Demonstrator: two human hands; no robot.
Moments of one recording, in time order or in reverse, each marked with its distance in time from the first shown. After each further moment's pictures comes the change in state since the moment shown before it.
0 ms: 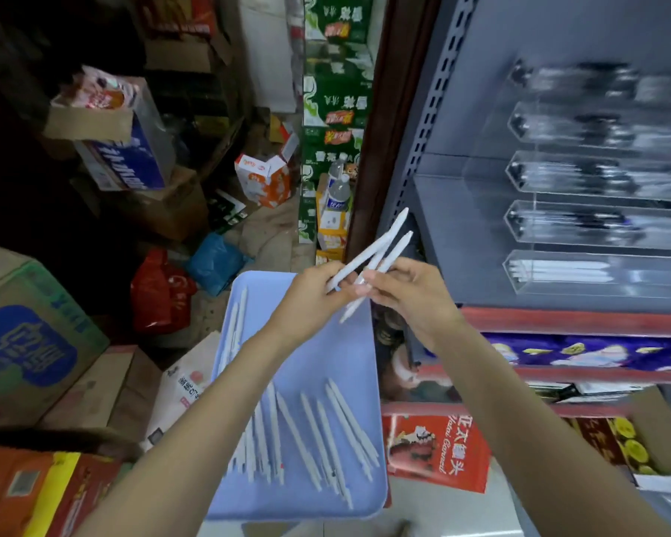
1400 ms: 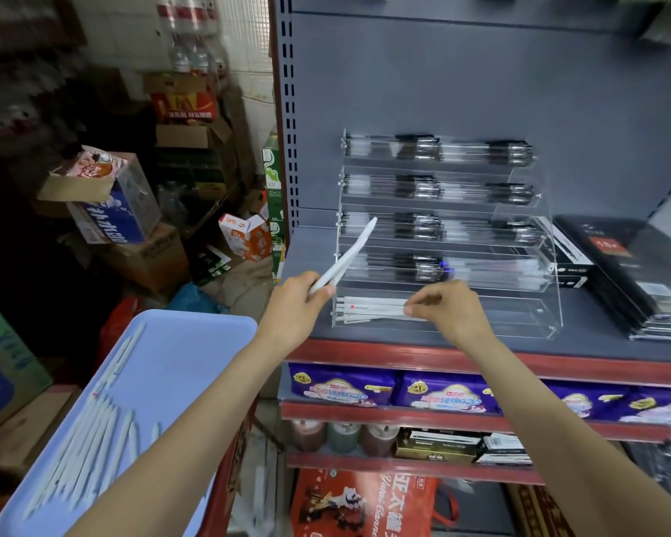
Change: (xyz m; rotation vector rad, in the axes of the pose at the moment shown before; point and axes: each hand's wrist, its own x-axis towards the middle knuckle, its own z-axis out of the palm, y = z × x) left_hand 0.050 0.133 0.194 0.367 0.286 0.004; right_hand -0.007 -0.055 -0.299 -0.825 0.125 -0.220
